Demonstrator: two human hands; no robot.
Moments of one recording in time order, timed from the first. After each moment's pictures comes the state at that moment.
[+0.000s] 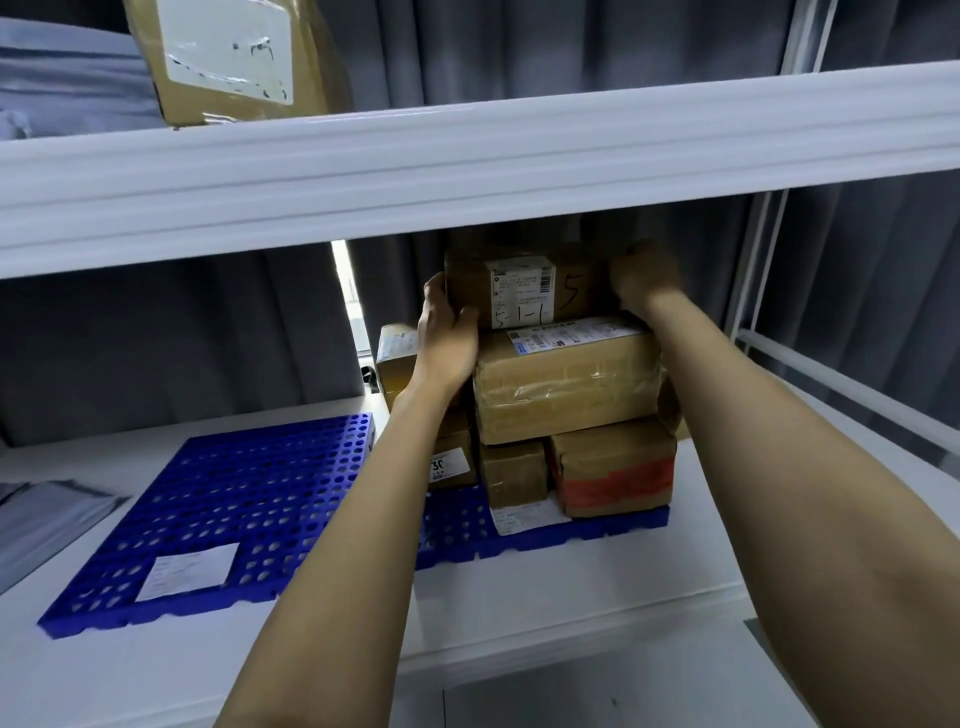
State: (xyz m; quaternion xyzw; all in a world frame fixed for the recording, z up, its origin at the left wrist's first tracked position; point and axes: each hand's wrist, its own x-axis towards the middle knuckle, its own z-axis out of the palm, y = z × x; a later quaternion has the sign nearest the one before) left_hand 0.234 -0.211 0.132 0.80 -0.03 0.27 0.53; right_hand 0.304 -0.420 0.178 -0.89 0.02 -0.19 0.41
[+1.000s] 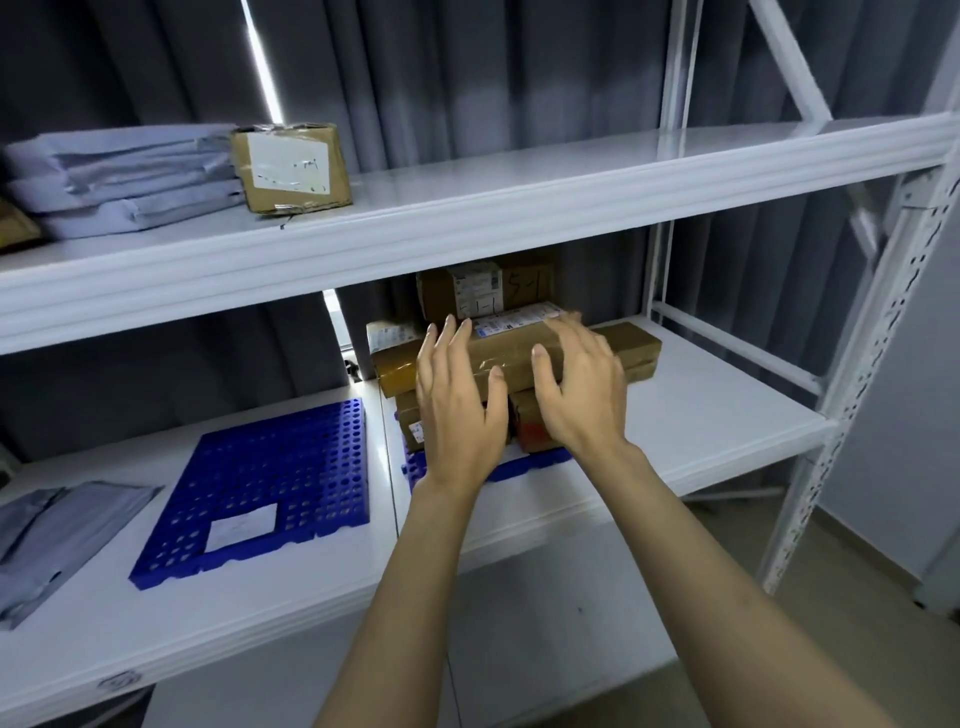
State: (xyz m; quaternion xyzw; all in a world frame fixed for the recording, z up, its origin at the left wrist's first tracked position) left_hand 0.041 -0.268 0.129 0.83 -0.10 0.40 0.37; right_hand 0.056 -0.390 0.138 -0.86 -0.06 -0.35 0.36
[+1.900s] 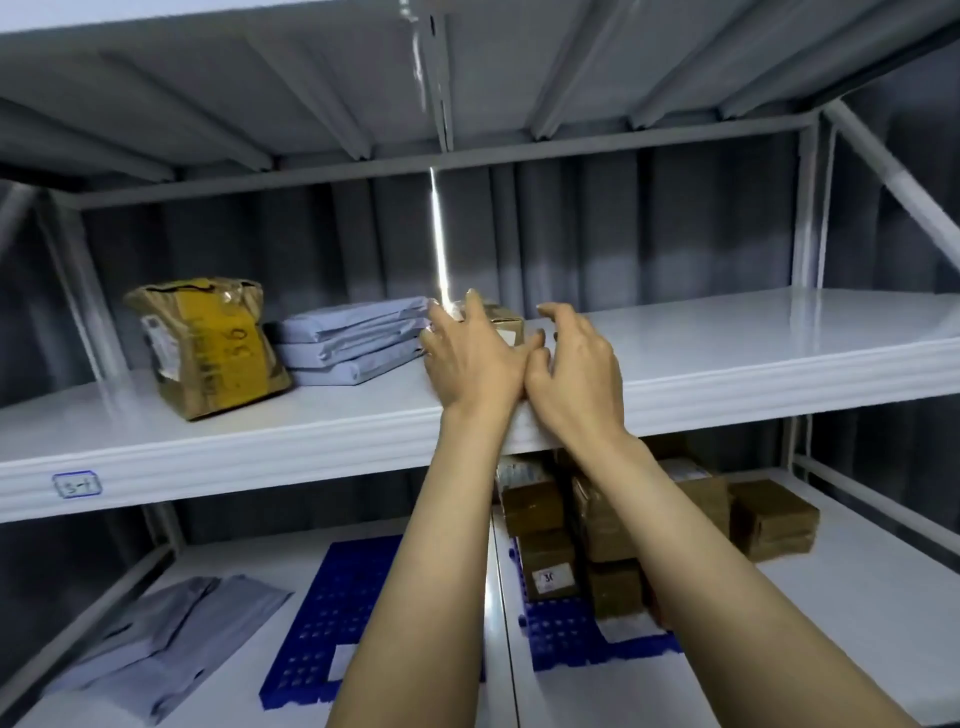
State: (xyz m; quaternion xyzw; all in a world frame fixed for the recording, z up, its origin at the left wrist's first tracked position) left_hand 0.071 -0.170 0.345 0.87 0.12 0.41 0.24; right_hand 0.066 -0.260 0.318 -0.79 -0.18 -0.43 0.41
